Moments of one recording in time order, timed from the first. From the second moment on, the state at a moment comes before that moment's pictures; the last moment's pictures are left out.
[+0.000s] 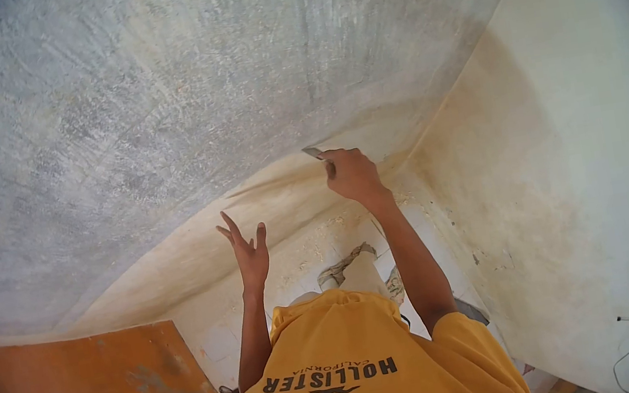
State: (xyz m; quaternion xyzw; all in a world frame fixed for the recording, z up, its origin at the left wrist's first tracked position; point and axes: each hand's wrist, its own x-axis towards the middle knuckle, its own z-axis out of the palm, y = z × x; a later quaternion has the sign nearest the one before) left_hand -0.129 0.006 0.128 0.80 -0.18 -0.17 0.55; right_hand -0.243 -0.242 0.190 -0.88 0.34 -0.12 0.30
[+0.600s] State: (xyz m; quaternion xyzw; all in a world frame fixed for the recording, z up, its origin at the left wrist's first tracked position) left_hand -0.116 0.011 0.122 0.80 -0.20 -0.14 0.55; right_hand -0.294 -0.248 0.239 -0.89 0.30 -0.10 0.32
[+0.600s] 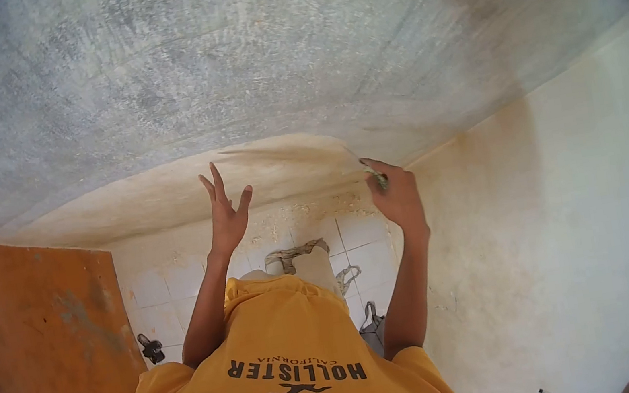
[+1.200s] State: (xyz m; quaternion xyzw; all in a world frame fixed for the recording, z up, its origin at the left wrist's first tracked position) left_hand -0.107 0.013 0.102 0.80 -0.19 -0.14 0.56; right_hand -0.208 -0.242 0.141 -0.92 0.30 -0.04 0.23
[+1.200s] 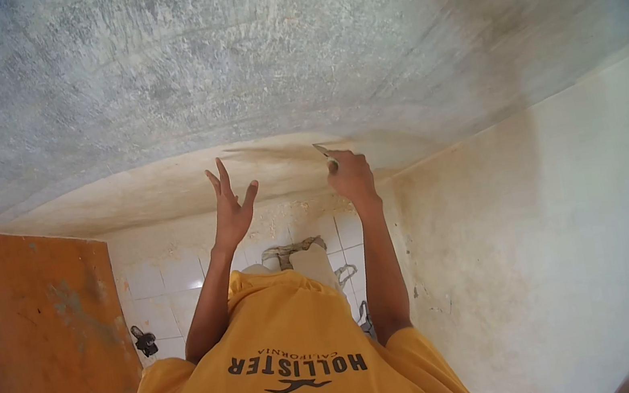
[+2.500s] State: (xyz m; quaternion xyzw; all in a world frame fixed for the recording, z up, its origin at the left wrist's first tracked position) left_hand -0.099 0.022 0.118 0.79 -0.18 -0.15 0.57; right_hand -0.218 -0.219 0.185 -0.91 0.32 -0.07 0.25
